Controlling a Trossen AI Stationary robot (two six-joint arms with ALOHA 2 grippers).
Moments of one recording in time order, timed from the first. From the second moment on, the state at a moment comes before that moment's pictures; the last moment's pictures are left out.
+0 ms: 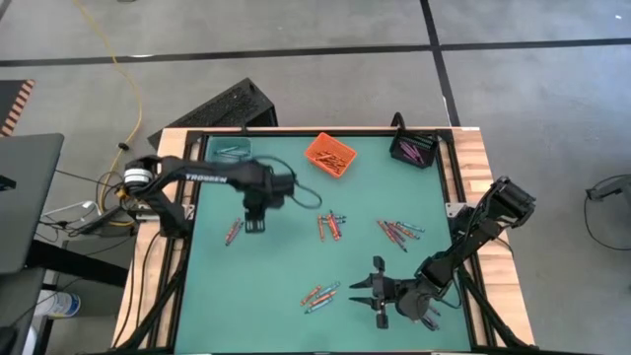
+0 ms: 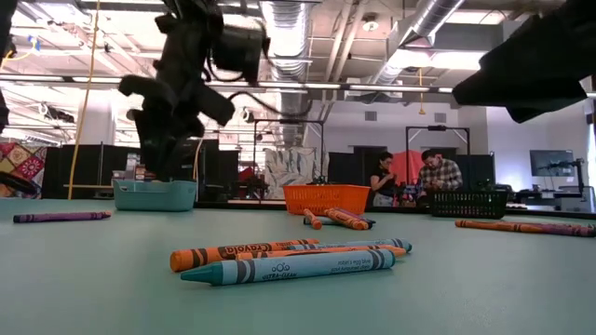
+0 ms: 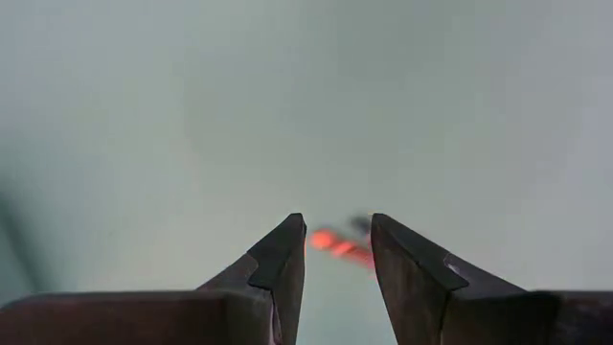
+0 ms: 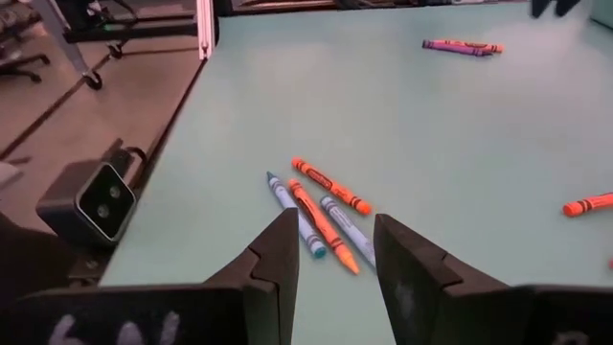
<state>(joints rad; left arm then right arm) 0.21 1.66 1.18 -1.12 0.00 0.07 0.79 1.71 0.70 0.52 0.71 0.44</state>
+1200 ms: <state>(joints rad) -0.63 1.72 1.16 -0.27 -0.21 -0.22 0.98 1.59 1.01 -0.71 0.28 1.44</state>
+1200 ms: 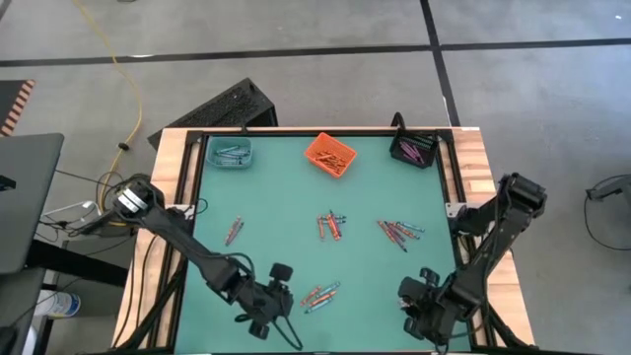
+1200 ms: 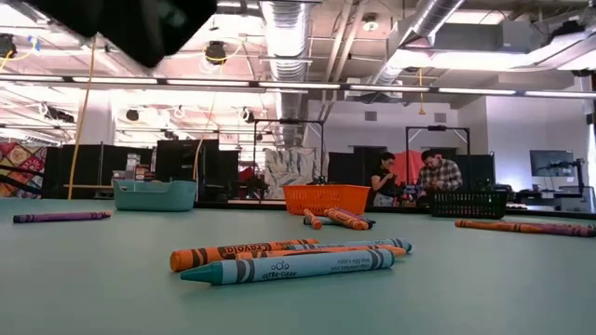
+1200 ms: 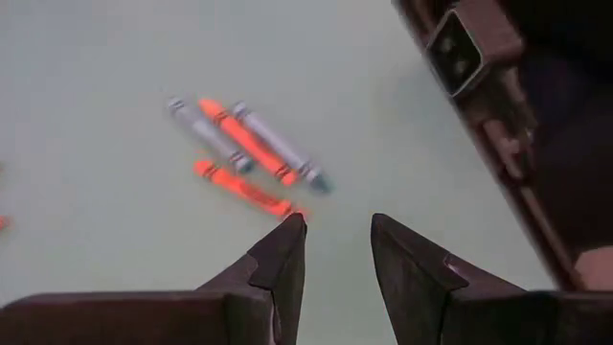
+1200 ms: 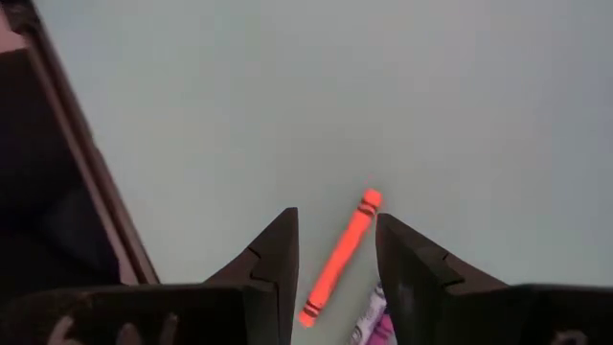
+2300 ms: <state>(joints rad) -0.64 1.80 1.16 -0.17 -0.17 -0.17 0.96 1.72 1.05 -0.72 0.21 1.48</state>
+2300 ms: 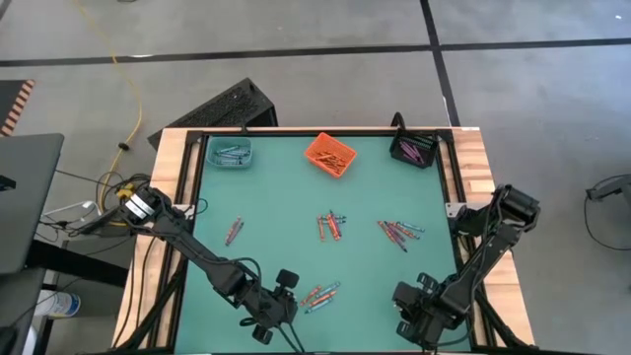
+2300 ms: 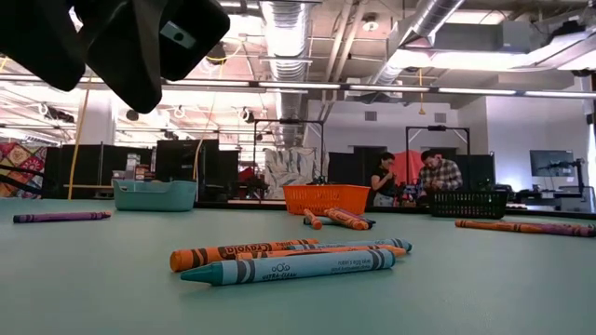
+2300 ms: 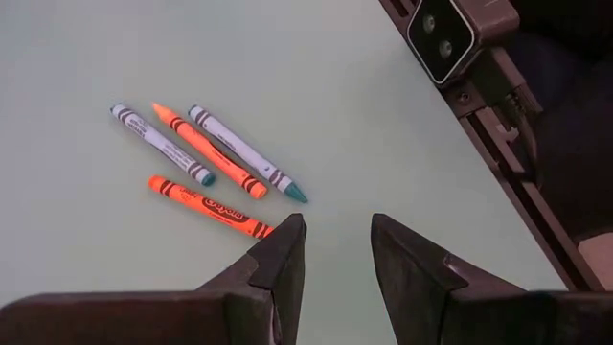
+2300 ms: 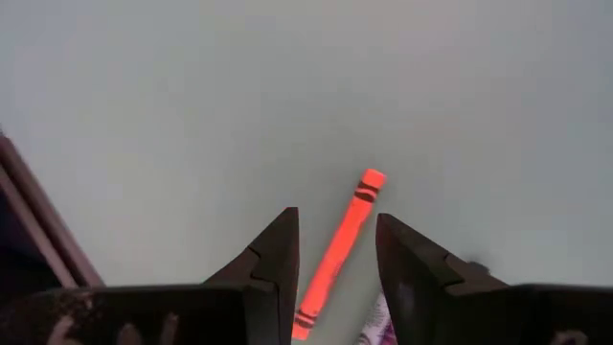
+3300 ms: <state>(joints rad) -0.64 1.80 1.16 -0.17 -0.16 -0.17 0.96 1.87 1.17 -0.77 0.13 1.51</state>
